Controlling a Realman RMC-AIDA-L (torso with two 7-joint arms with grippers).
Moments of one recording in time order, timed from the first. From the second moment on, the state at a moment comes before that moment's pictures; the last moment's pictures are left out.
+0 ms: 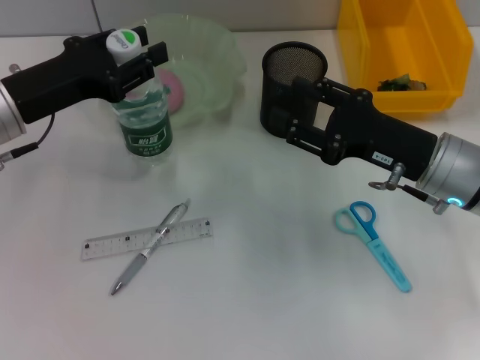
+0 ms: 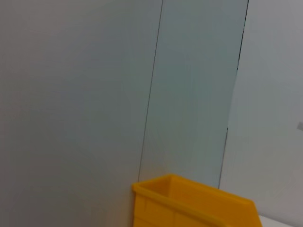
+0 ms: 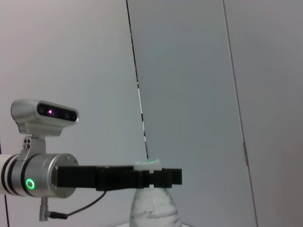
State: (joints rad) left arm -0.44 -2.07 0.90 0.75 1.53 1.35 -1.34; right arm 0.52 2.09 -1.21 -0.30 -1.11 -1.41 0.85
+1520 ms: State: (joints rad) left arm -0.43 -2.07 0.91 0.70 1.51 1.27 -1.29; right arm 0.53 2.09 -1.21 -0.30 -1.11 -1.40 0.85
